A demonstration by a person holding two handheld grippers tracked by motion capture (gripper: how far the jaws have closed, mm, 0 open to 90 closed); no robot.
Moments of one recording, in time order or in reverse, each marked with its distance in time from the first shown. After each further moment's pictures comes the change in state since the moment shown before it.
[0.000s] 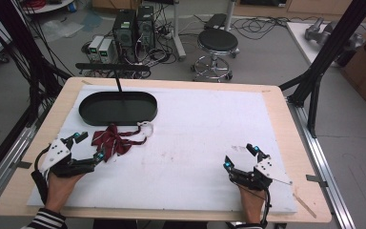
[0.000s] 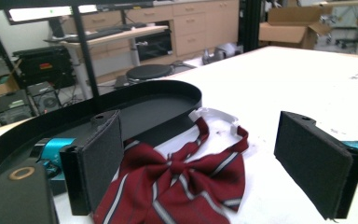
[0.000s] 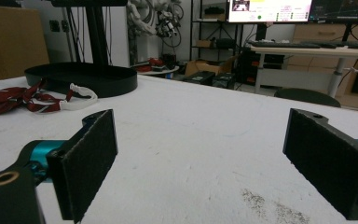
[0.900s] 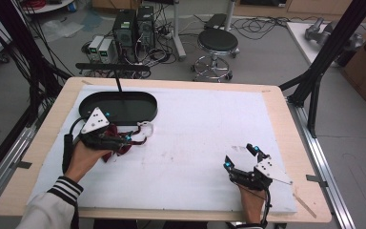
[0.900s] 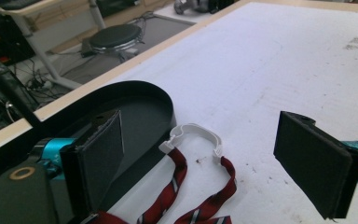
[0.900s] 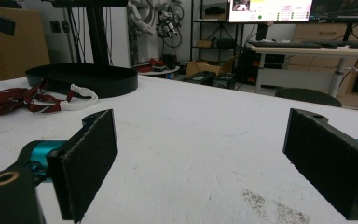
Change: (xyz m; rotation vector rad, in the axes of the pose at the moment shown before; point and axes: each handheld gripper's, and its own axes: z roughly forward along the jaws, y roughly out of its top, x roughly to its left) left arm -0.015 0.062 0.092 0.253 -0.135 0.092; right arm -0.001 0.000 0.000 -0.004 0.003 0.002
